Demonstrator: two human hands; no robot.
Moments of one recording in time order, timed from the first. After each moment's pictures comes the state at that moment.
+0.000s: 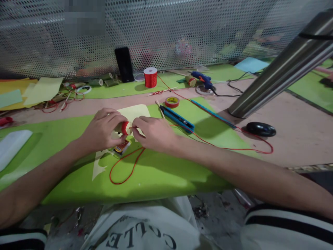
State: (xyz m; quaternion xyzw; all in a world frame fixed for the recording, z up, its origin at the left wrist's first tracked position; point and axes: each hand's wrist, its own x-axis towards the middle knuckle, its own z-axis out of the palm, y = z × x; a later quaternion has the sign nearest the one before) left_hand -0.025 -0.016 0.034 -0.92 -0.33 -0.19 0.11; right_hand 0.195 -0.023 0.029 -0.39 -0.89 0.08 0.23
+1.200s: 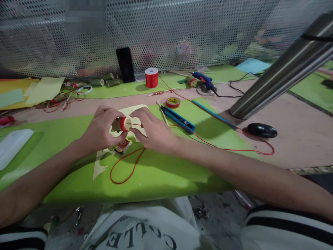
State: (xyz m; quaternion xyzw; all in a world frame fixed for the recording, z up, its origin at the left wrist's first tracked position) left_hand -0.024 -0.019 0.032 -0.89 -0.36 -0.28 0.06; right_hand 0.197 -0.015 0.010 -0.32 -0.86 0.11 0.38
